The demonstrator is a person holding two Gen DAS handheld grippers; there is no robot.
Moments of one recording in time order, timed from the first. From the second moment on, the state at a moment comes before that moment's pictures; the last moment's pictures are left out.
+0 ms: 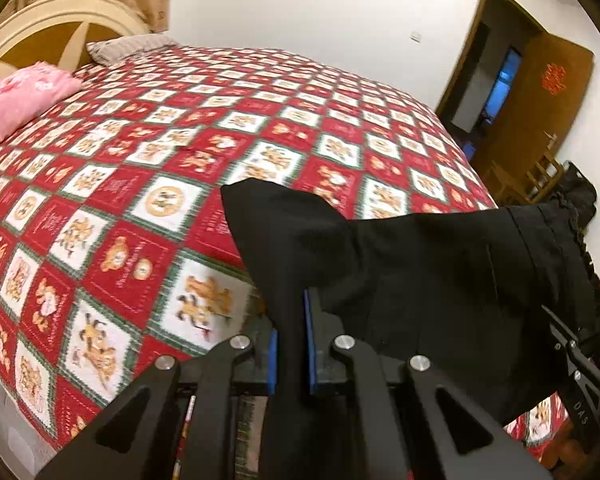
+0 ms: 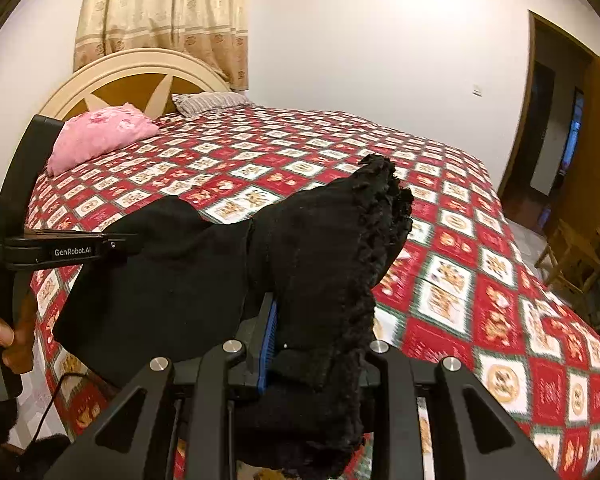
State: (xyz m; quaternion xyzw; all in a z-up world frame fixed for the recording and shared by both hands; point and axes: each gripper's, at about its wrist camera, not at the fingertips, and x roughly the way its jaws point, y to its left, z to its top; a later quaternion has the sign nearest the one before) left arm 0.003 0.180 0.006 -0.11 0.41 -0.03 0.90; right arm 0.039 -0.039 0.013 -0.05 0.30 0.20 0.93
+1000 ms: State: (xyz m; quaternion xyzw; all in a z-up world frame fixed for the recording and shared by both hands) left arm 0.047 0.223 -0.041 -0.09 0.44 0.09 0.89; right arm 0.165 0.006 -0.078 -0.08 0.40 0.23 0.89
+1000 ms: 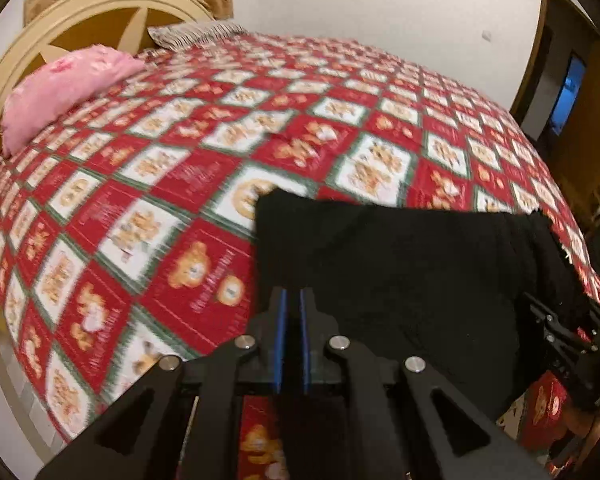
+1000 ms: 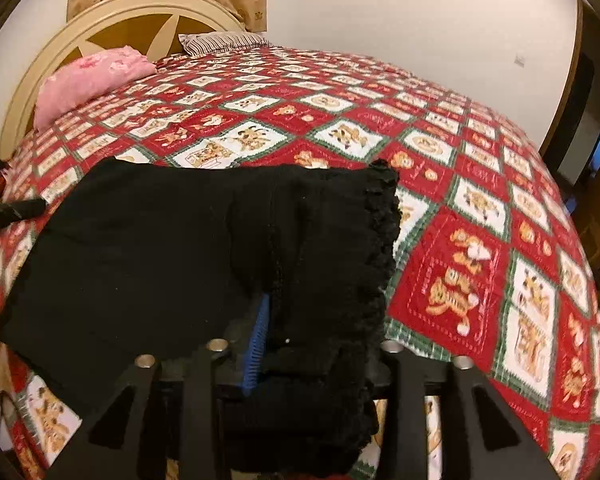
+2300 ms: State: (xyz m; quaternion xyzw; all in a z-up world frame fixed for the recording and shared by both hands) left arm 0.016 0.176 -0.034 -0.02 0.42 0.10 0.90; right arm 0.128 0.002 -0.074 -0.08 0.37 0.16 0.91
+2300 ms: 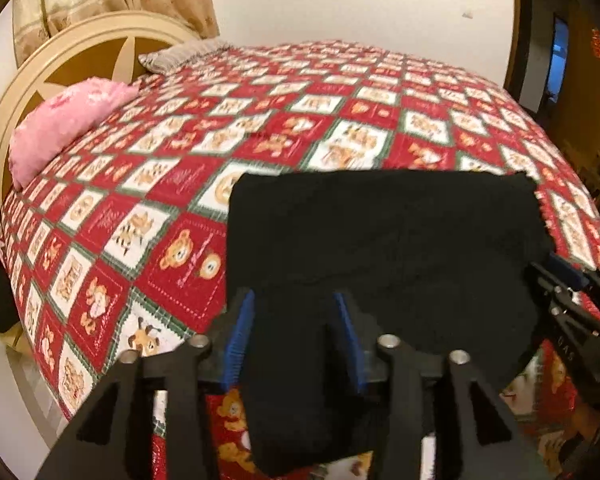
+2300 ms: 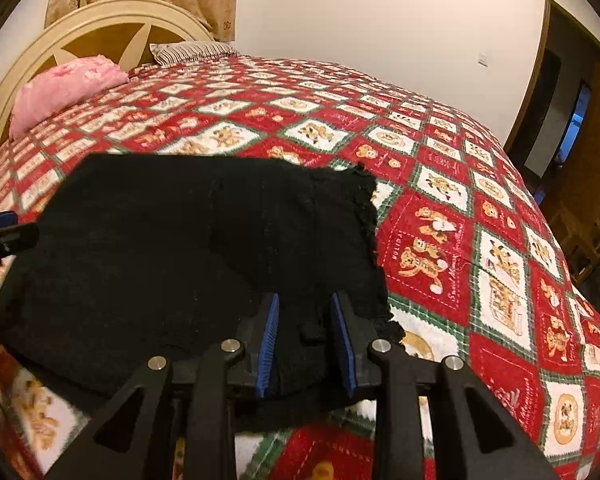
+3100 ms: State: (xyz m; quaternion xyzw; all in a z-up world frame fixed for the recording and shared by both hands) left arm -0.042 0.127 -0.024 0.04 0.41 0.08 0.91; right arm -0.005 -0.057 -0.004 0.01 0.30 0.11 0.95
